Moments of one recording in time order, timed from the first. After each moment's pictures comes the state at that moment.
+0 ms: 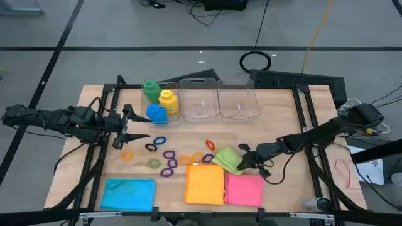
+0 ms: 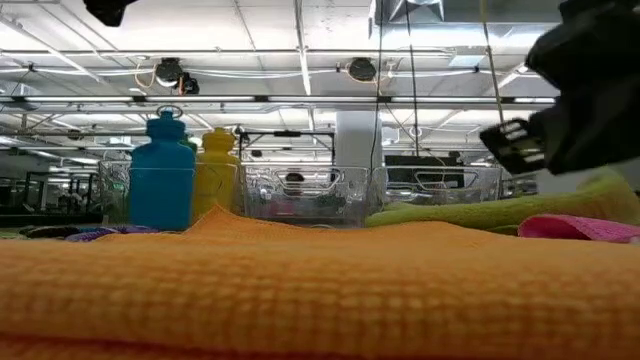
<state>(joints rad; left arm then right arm) -0.20 0.62 0.71 -0.15 -0.11 0.00 0.36 1.44 0.51 0.49 -0.18 0.09</state>
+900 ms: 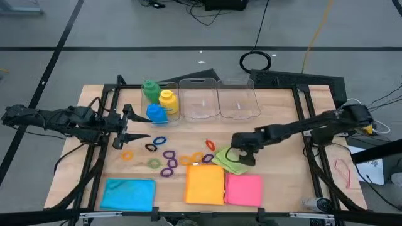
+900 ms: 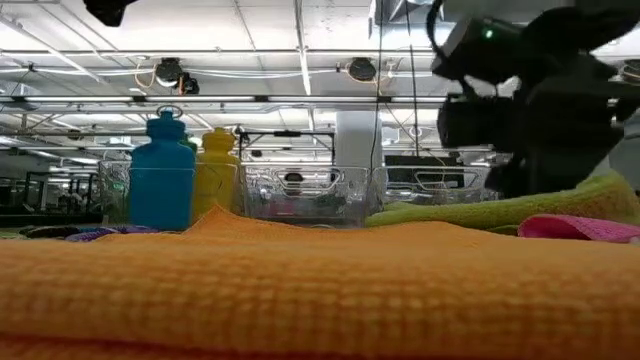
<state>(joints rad) -0.20 0.62 0.71 -0.15 -0.11 0.00 0.13 1.59 0.87 -0.33 -0.27 0.46</state>
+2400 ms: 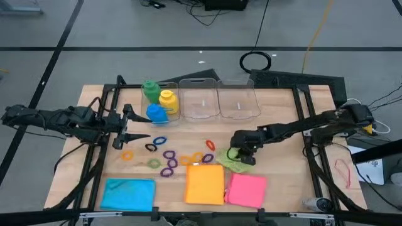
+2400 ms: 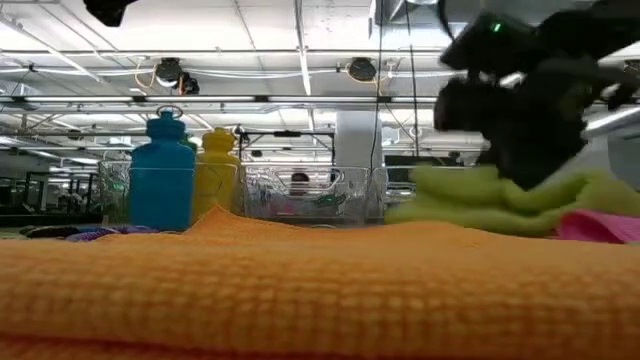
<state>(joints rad) -0.20 0.62 0.71 -0.15 -0.11 0.00 0.11 1.52 0.79 -0.14 -0.32 0.37</state>
